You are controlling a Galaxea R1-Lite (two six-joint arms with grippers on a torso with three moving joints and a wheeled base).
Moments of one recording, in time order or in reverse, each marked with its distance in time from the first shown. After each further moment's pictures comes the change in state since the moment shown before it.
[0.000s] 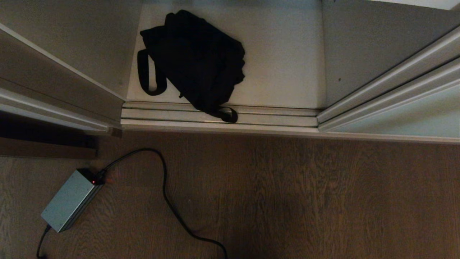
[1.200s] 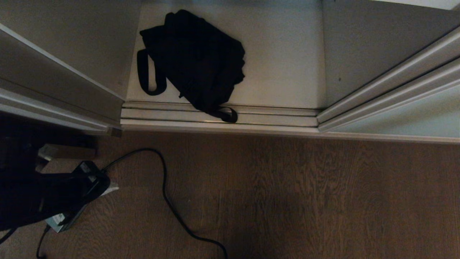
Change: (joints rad) left arm -0.010 1.335 -0.483 -0.110 -0.146 -0.889; right arm 0.000 0.000 0.000 0.000 0.000 0.000
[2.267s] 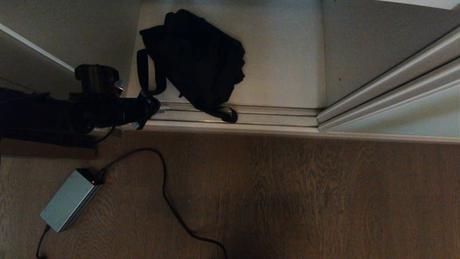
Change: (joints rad) left arm 0.011 0.674 -0.822 -0.247 -0.282 0.018; right arm 0.000 0.000 0.000 0.000 0.000 0.000
